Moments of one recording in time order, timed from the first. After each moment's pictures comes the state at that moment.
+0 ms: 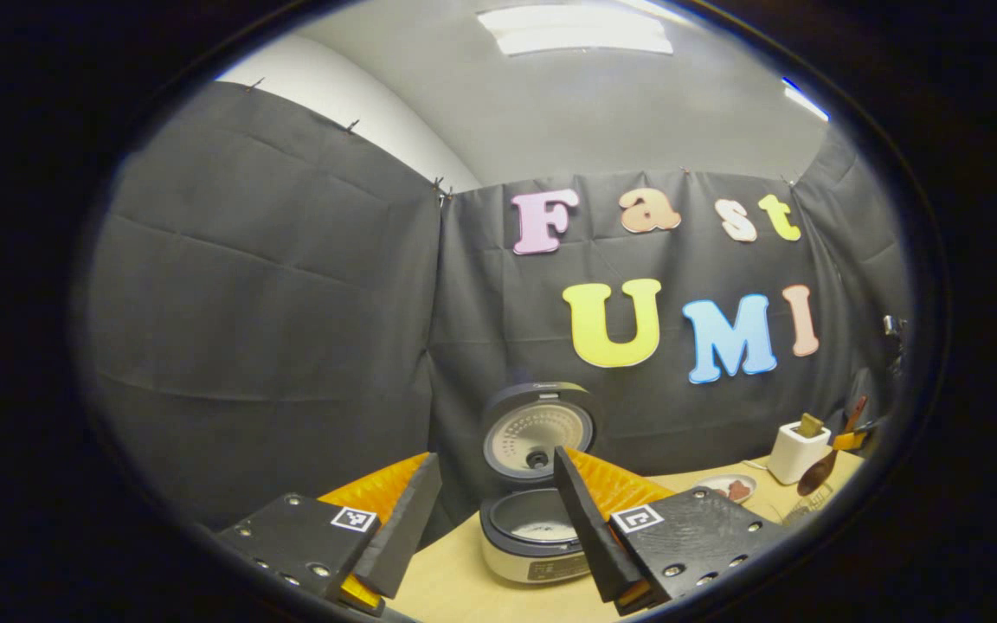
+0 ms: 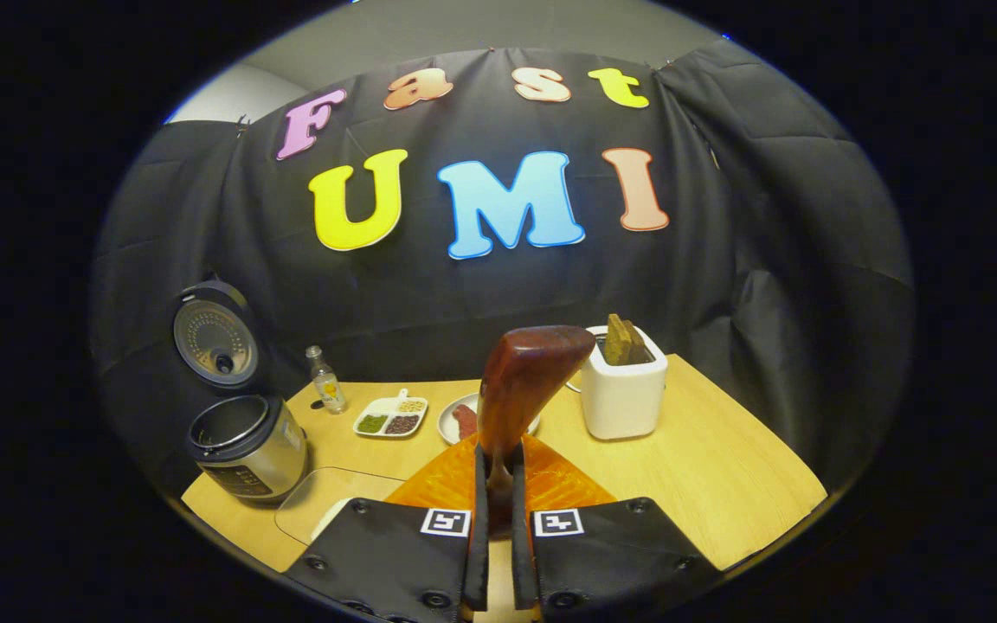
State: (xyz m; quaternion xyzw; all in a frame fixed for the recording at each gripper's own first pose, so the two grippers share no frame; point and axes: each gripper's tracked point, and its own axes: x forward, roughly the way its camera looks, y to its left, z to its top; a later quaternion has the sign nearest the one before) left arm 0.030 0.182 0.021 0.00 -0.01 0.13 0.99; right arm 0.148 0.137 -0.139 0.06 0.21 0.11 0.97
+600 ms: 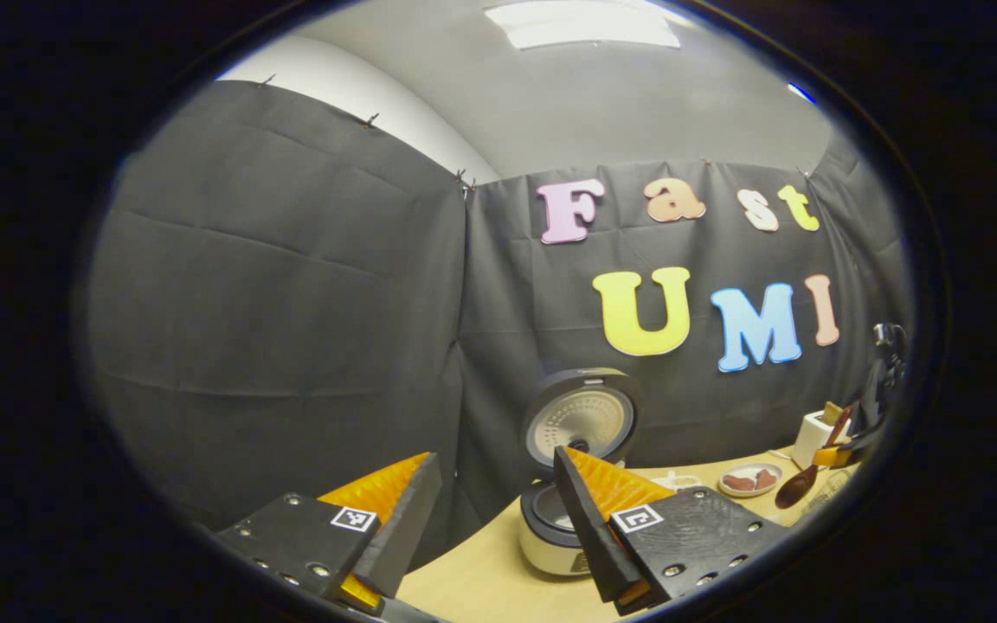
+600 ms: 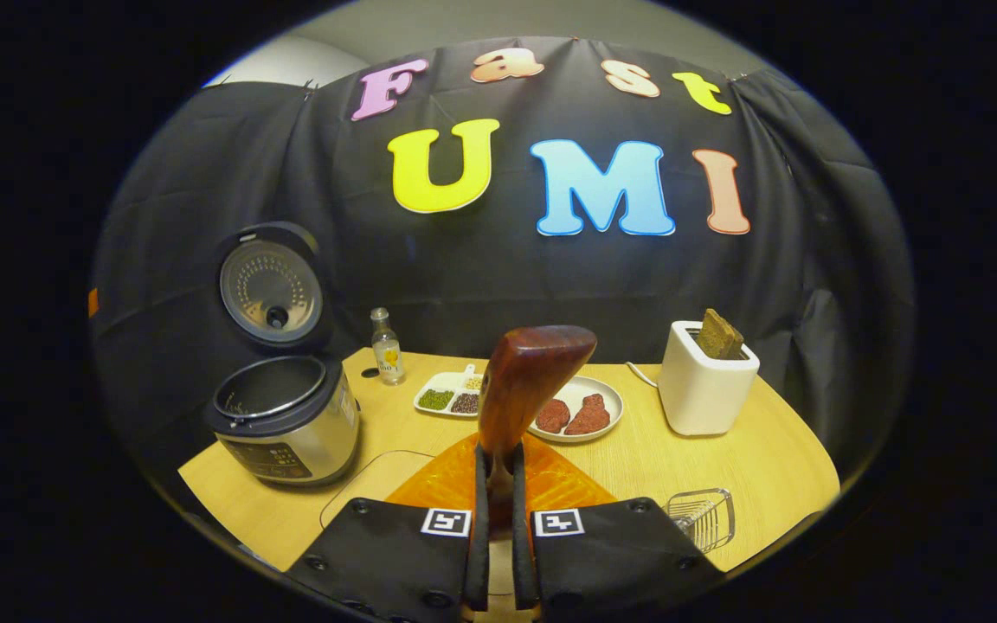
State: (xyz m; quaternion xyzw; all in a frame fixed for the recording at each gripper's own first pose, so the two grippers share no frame) left arm 0.017 0.243 0.003 0.01 0.00 0.16 0.99; right arm 0.133 0.245 -0.182 0.00 0.23 0.19 0.96
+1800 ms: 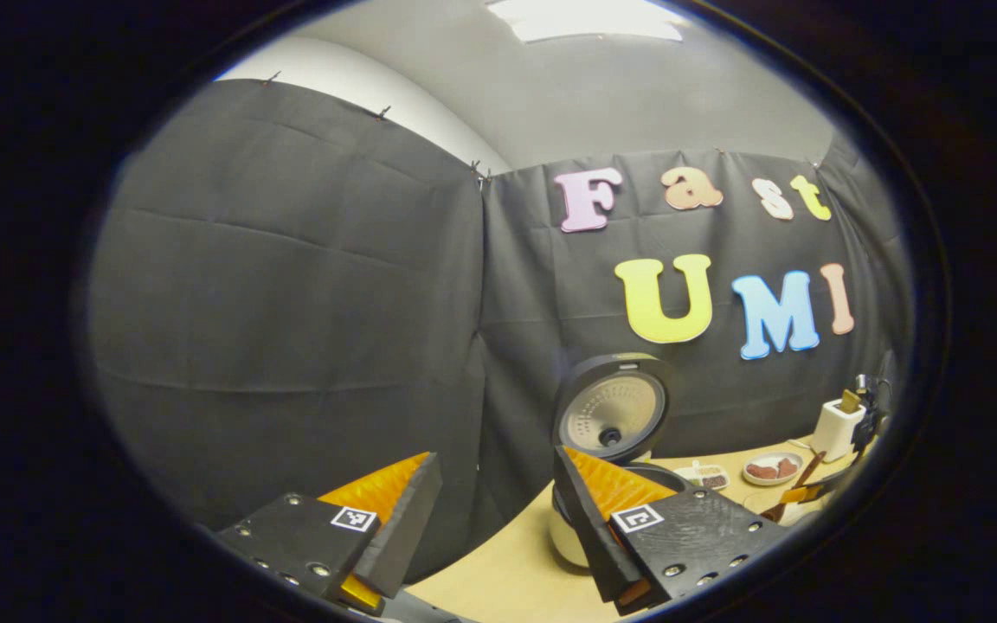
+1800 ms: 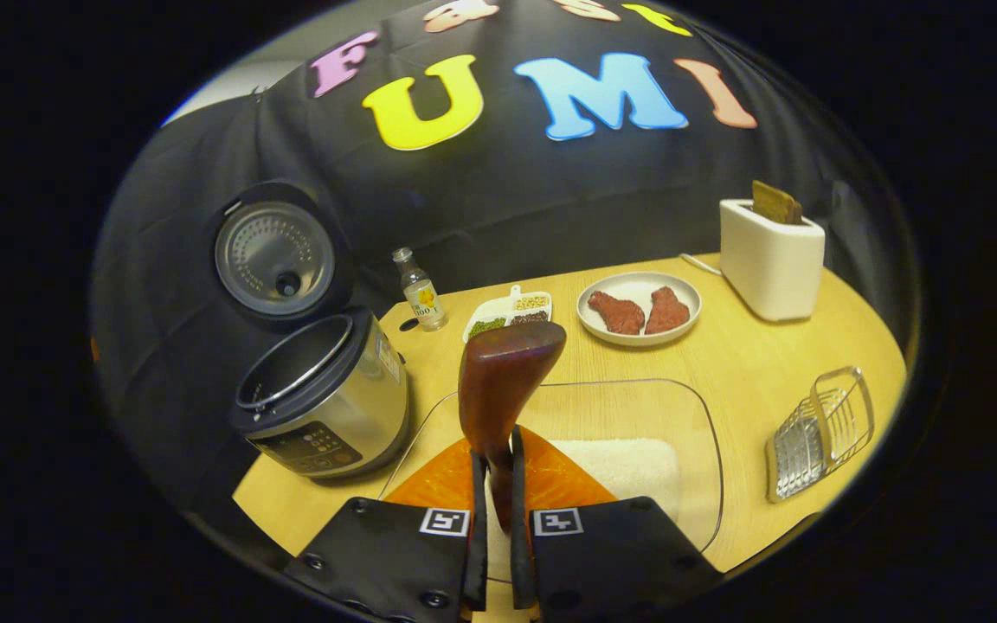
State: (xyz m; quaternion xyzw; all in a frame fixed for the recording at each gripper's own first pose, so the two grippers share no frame) left arm 0.015 0.268 -0.013 0.01 0.01 0.18 0.98; right arm 0.103 0.313 -0.252 0.16 0.36 0.21 0.89
